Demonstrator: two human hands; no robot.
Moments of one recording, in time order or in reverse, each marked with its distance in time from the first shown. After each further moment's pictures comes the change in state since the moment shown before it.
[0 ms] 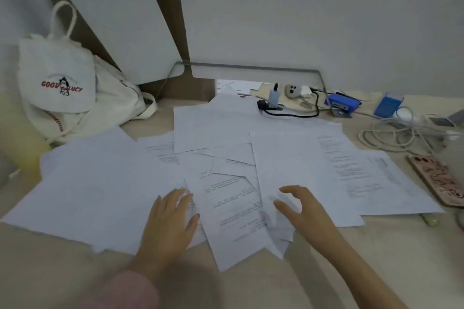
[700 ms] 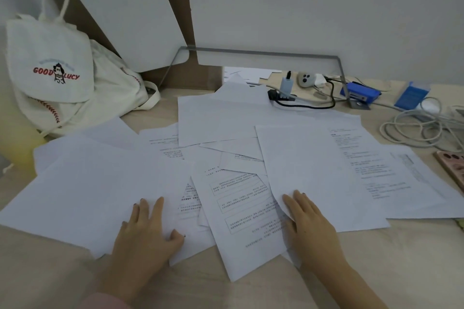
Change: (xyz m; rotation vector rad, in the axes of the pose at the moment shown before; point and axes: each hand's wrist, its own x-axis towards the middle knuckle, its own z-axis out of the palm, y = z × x) left_hand -0.008 -0.033 -0.008 0.186 -0.052 -0.241; right_hand 0.008 0.027 0.052 -0.626 0.114 -0.192
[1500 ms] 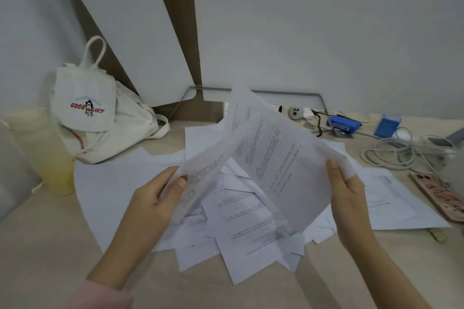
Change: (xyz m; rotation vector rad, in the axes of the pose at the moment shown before) left_hand -0.049 0.028 -0.120 -1.015 0.316 0.355; right_hand 0.003 -0.029 -0.126 1.192 0.426 0.173
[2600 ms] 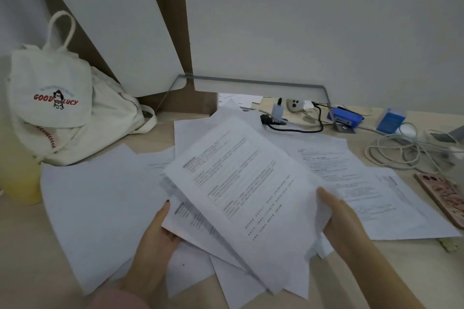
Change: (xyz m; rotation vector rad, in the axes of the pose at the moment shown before) left_hand 0.035 -0.121 0.060 -0.963 0.077 -0.735; right_hand 0.041 0.074 -0.005 0.275 0.011 0.541
